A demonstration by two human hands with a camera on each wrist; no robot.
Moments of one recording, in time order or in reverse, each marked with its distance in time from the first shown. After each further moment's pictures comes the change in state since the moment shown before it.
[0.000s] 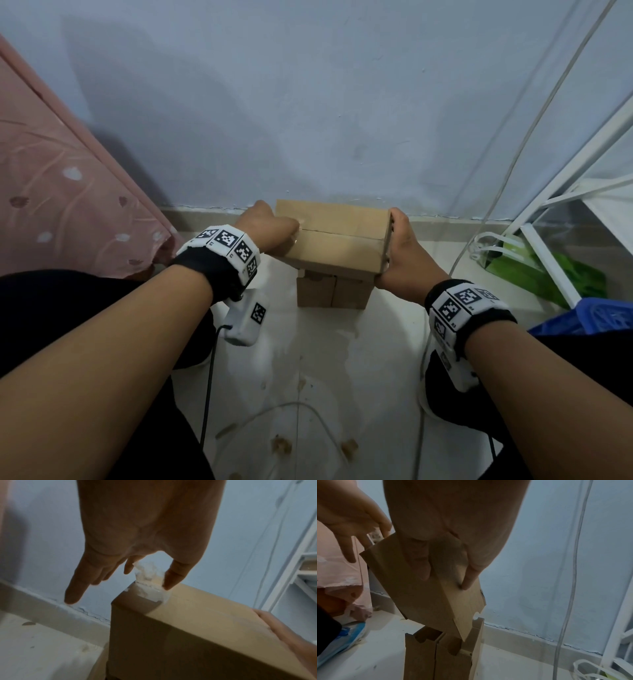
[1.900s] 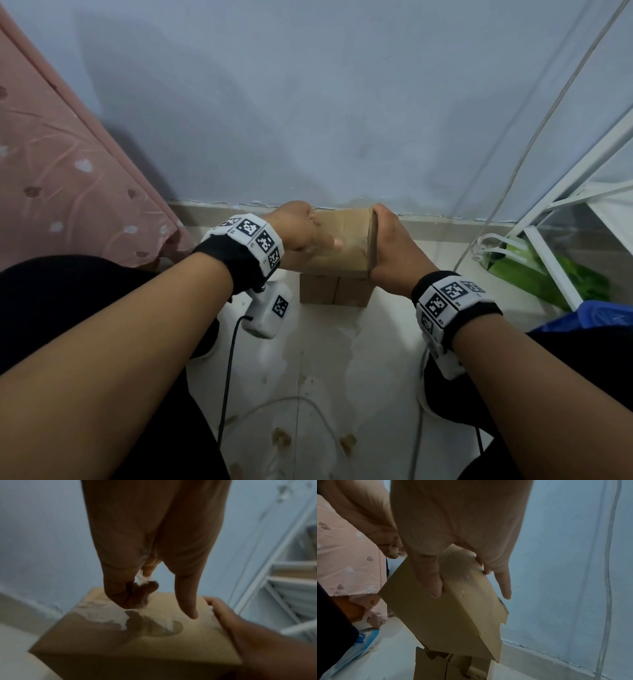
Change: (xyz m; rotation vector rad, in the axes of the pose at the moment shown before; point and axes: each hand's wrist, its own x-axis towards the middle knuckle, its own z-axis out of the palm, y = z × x) left_hand -0.025 0.025 0.009 -0.164 -0.299 0.118; right_hand 0.000 -0.042 0.004 -0.167 -0.039 0.033
